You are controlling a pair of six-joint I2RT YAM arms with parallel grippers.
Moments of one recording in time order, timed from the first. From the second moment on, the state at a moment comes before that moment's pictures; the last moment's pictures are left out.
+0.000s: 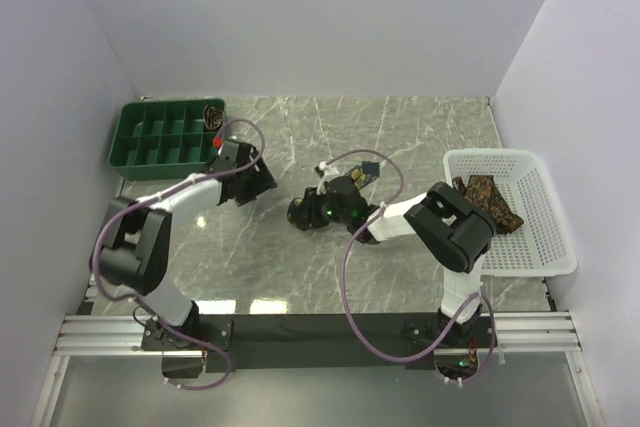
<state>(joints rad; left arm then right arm) -0.35 1.62 0.95 -0.22 -0.01 -0.81 0.77 1.89 0.82 0.57 -0.20 0.57</state>
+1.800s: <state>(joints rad) -0.73 1.71 0.87 0.04 0.16 -0.13 0.53 2.08 0.60 1.11 -0.60 1.30</state>
